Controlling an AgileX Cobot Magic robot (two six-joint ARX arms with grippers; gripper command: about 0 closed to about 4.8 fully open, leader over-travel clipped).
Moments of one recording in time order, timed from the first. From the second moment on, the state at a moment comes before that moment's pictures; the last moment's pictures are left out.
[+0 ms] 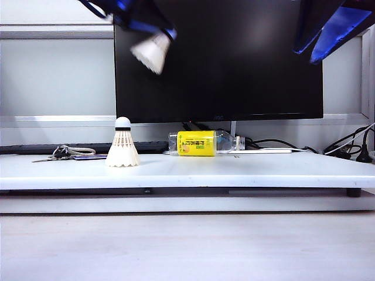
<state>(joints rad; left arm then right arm) -0.32 1.78 1.76 -0.42 0.73 0.38 0.38 1.27 1.30 -1.09 -0.29 -0.19</state>
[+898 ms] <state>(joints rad) -0.20 1.76 1.53 -0.37 0.90 0.34 0.38 1.27 1.30 -1.08 -0.36 -0.16</state>
